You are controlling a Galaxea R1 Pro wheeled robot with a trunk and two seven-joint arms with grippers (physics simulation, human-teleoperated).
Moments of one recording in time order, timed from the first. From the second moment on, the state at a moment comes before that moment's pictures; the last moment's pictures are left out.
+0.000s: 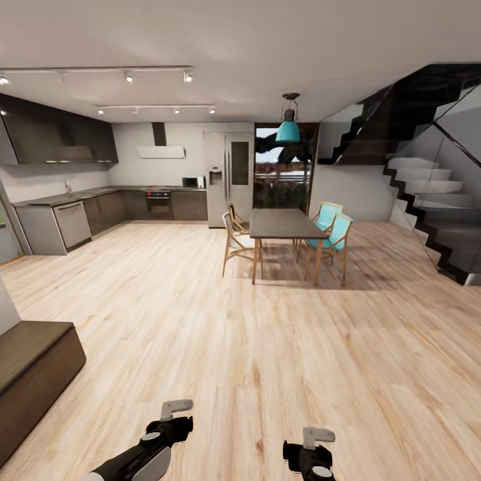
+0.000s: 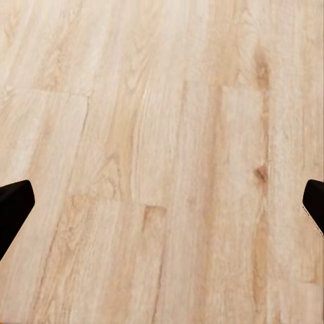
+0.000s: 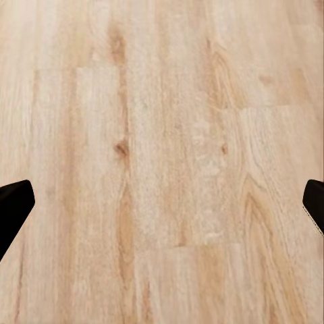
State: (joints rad) left arm -0.54 0.08 -0.99 -0.46 1.06 -0.02 0.35; right arm -0.46 0.08 0.61 -0.25 -0.63 -0.13 -0.30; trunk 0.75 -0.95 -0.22
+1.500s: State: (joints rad) left arm -0.54 0.08 -0.99 -0.46 1.06 -0.02 0.35; right arm -0.45 0.07 0.61 -0.25 -0.62 -0.13 -0.30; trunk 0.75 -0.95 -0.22
